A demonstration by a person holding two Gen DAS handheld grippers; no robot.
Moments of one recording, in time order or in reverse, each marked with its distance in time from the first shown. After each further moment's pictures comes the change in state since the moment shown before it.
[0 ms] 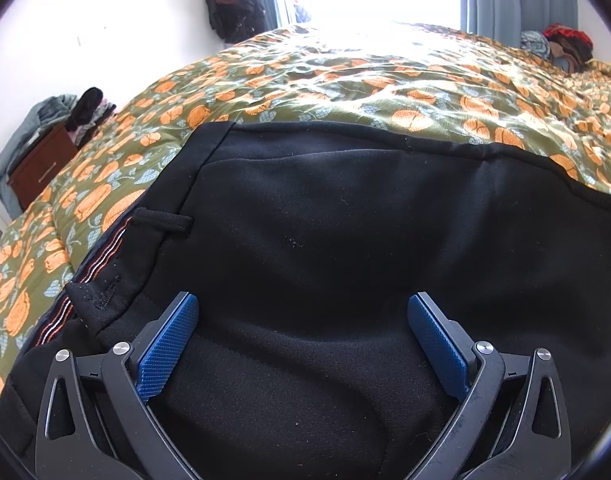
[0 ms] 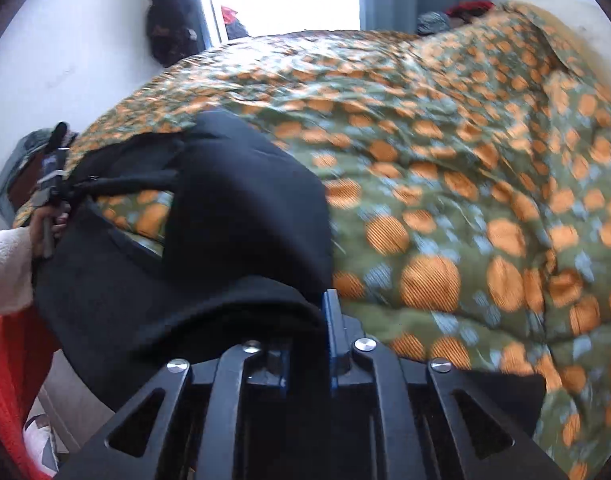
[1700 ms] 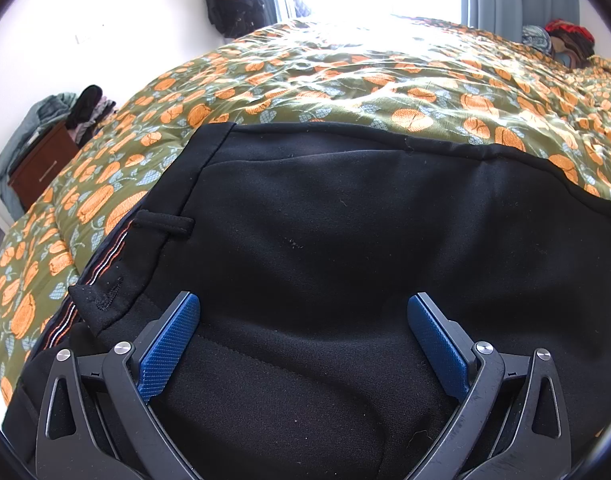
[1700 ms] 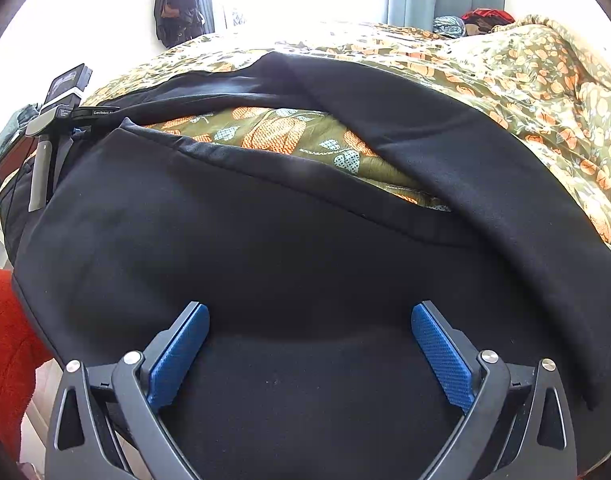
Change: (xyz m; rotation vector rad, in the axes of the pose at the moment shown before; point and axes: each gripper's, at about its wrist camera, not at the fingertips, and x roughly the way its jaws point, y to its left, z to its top) left arm -0.003 0.002 0.003 0.000 0.022 -0.003; right arm 0.033 0.229 -0.047 -0.165 -0.104 0.138
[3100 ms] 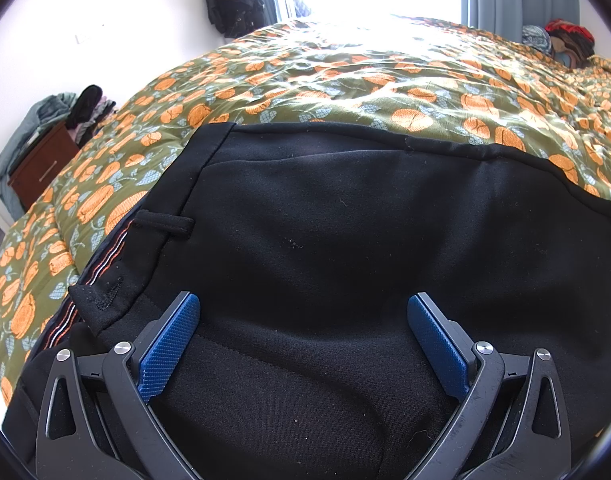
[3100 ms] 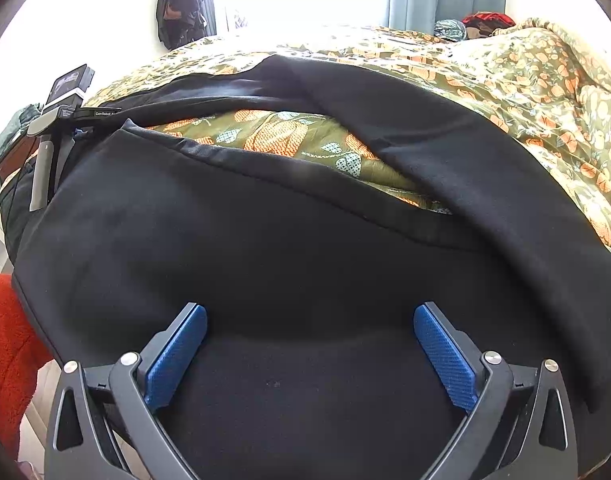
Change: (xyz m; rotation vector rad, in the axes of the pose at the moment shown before) left arm 0.000 0.000 0.000 0.000 0.000 0.000; right arm 0.000 0.001 0.000 -0.004 -0.013 0.000
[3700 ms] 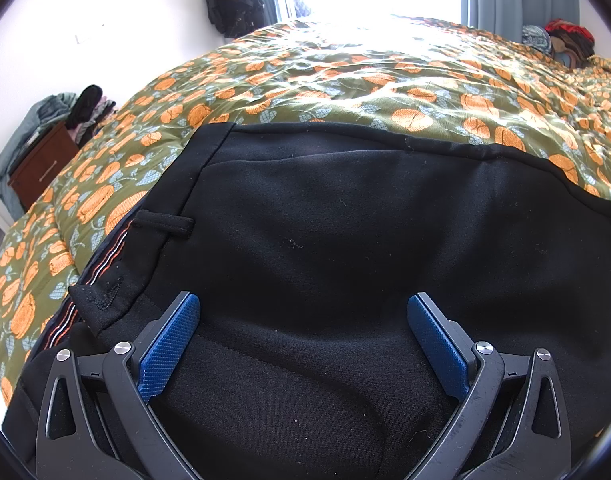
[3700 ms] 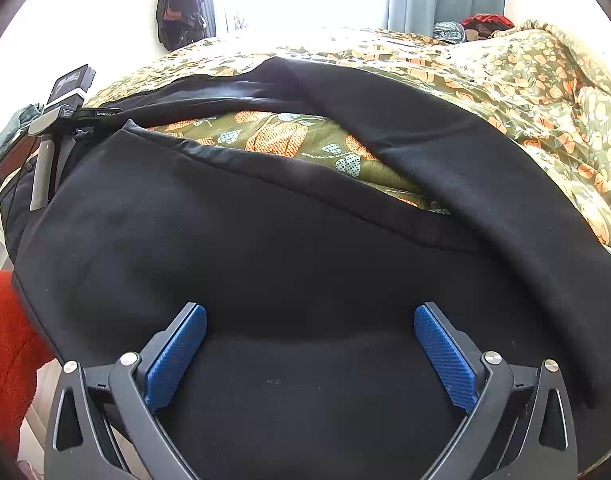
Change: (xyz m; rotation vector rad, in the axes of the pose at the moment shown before) left arm 0.000 0.000 0.000 0.000 0.000 0.000; right arm -0.002 0.000 -0.002 -0.005 -0.010 -0.002
